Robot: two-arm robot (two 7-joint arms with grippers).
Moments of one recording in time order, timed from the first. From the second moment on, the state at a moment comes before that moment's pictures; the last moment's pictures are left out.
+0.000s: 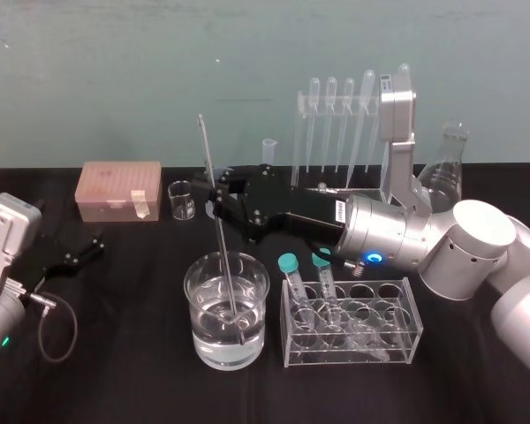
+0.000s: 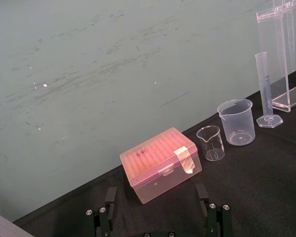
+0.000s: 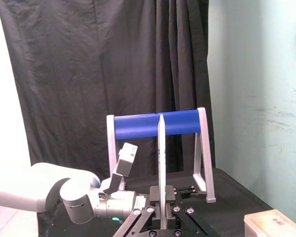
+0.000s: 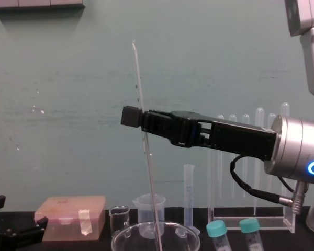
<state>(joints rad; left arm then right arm) -0.20 0.60 0.45 -1.41 -0.25 -0.12 0.03 0.59 0.40 -0.67 -1.31 0.79 -0.07 0.91</state>
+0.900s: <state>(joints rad) -0.20 0.60 0.45 -1.41 -0.25 -0.12 0.03 0.58 0.41 -0.67 -1.32 0.79 -0.07 0.91</state>
